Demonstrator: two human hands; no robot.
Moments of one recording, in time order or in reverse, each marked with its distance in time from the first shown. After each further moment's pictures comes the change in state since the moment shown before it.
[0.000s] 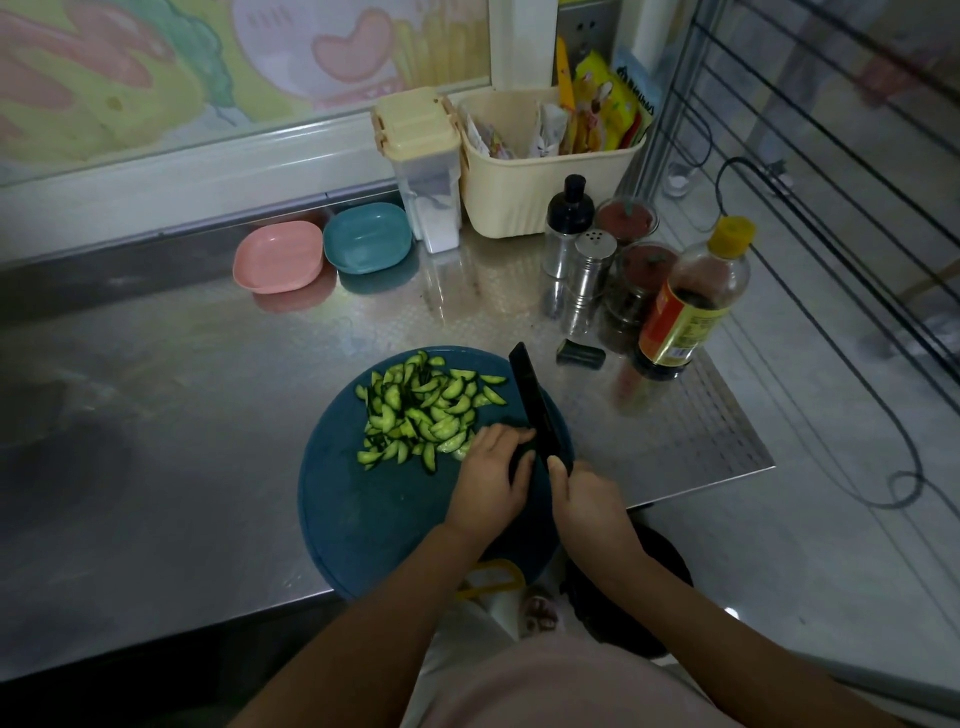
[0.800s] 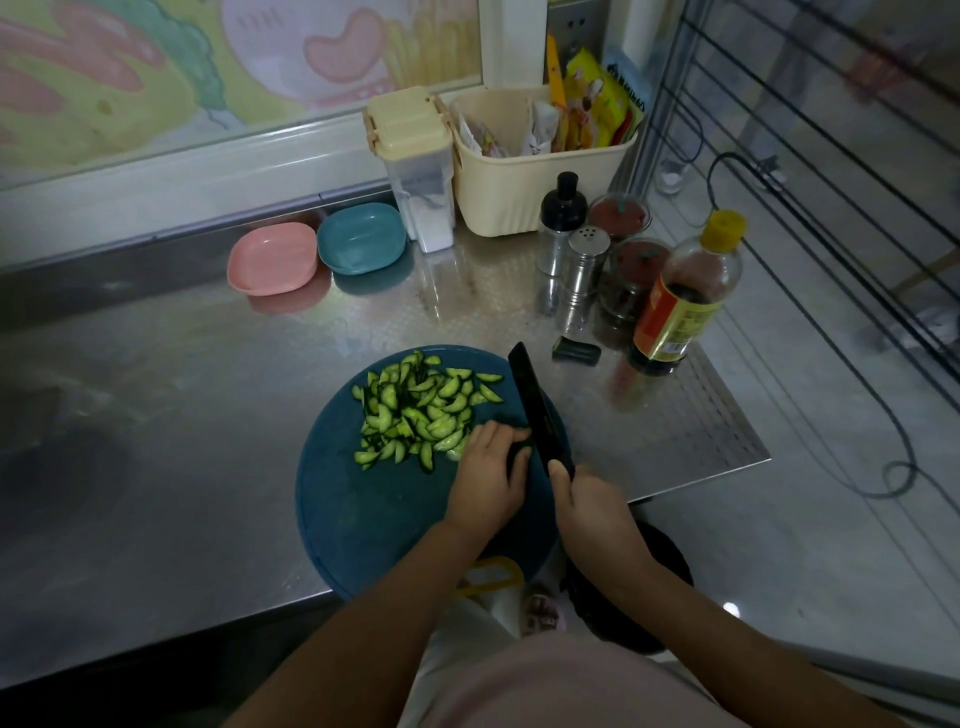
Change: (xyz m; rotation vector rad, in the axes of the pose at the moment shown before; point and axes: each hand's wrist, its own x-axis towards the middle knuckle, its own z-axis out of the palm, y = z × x) left_hand -0.001 -0.001 0.002 0.034 0.016 -0.026; right_hand -0.013 -0.002 -0.009 0.245 -0.074 0.182
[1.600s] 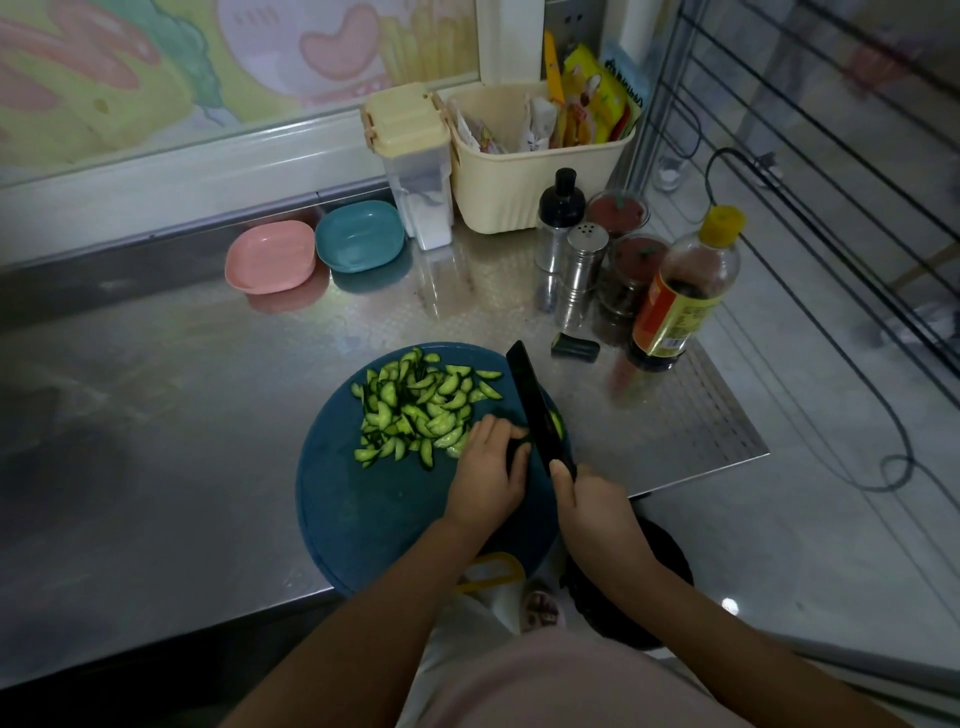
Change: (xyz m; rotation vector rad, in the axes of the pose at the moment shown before) left_hand -0.001 0.001 -0.003 -0.014 -0.046 -0.044; right_hand 0.000 0.009 0.010 -0.027 0.031 -0.077
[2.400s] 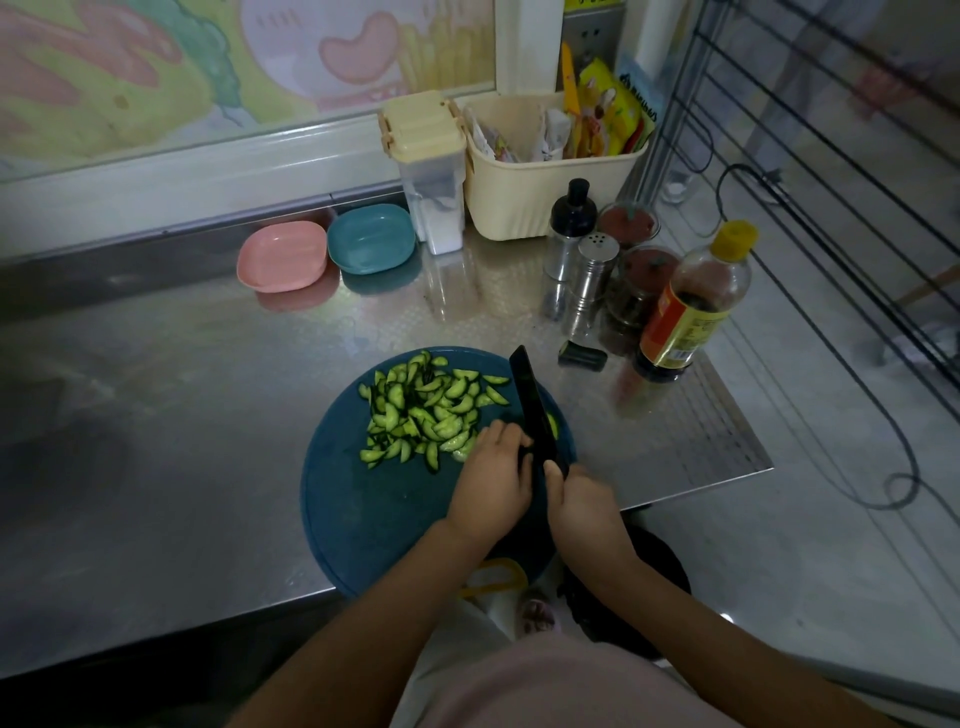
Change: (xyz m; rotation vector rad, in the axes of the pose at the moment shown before) left_hand 0.003 0.015 -0.014 0.124 -0.109 -0.023; right_hand 0.011 -0.006 0.014 -0.195 0.186 -0.083
